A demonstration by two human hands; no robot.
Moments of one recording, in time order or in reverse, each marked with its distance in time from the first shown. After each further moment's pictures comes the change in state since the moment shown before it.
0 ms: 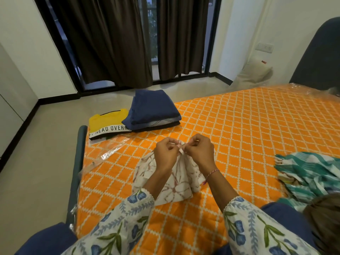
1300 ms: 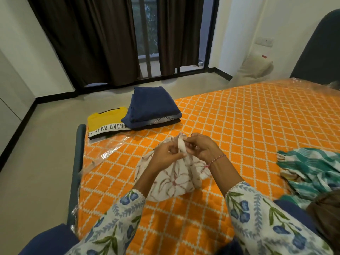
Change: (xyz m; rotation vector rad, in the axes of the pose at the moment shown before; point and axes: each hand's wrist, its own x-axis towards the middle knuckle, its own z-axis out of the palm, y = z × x) left_hand 0.029 -0.026 -0.024 0.336 -0.405 0.105; right_hand 0.036 -0.004 0.004 0.577 -0.299 0.605
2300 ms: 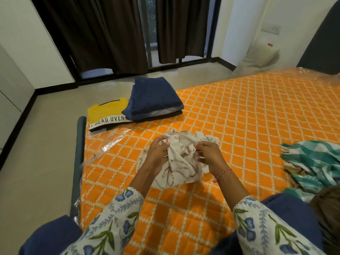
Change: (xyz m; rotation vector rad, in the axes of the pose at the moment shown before) left_hand -0.009 -0.013 -0.001 -0.683 0.132 -0.331; right_hand -0.012 0.047 -0.029 -0.199 0.094 -0.185
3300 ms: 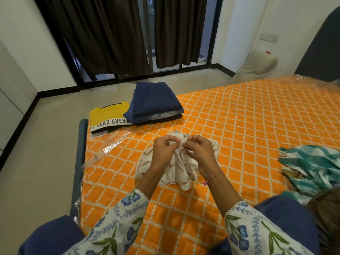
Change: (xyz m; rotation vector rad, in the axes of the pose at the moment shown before) left_hand -0.023 0.016 0.021 0.213 0.094 0.341; right_hand -0.027 -0.022 0.030 0.190 -0.008 -0.155
